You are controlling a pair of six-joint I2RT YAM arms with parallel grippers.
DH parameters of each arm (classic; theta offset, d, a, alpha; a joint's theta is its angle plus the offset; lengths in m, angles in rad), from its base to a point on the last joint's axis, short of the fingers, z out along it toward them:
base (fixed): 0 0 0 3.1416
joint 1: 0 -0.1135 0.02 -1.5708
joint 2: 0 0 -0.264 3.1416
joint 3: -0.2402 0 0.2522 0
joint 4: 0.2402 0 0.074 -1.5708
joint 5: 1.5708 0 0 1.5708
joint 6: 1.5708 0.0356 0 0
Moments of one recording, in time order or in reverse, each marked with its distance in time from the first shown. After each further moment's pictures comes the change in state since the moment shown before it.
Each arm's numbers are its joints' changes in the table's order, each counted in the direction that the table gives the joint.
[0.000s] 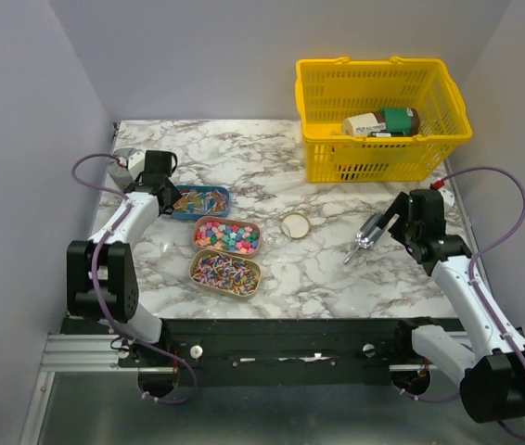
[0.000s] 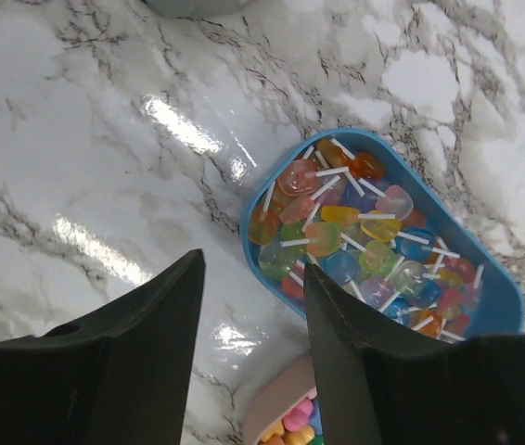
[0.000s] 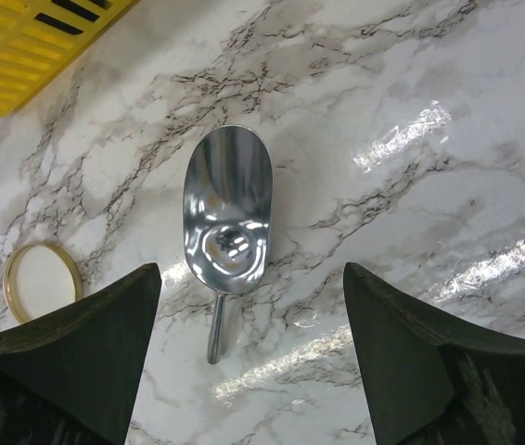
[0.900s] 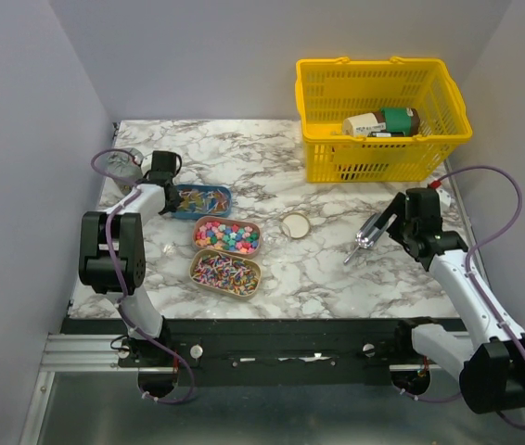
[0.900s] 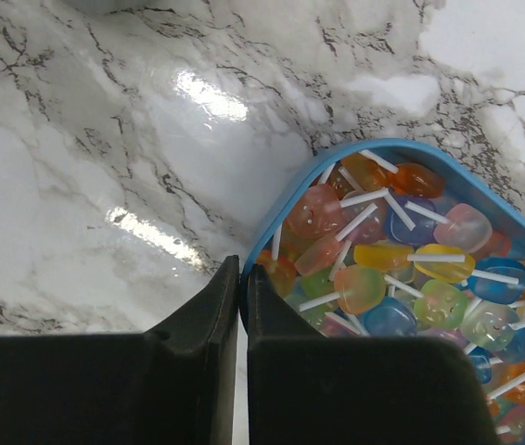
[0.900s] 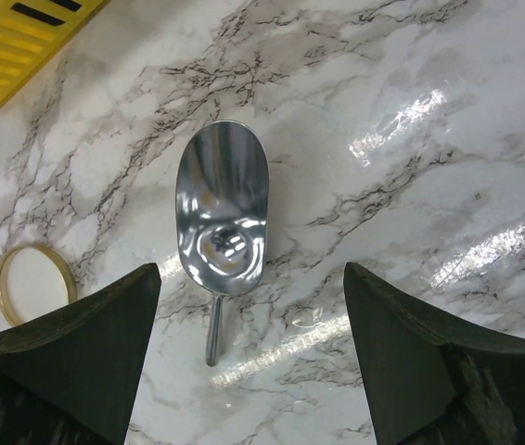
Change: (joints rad) left arm -0.014 -0.253 -0.065 -0.081 0.056 0.192; right arm 0.000 -0.047 -0.007 0.001 -0.001 0.018
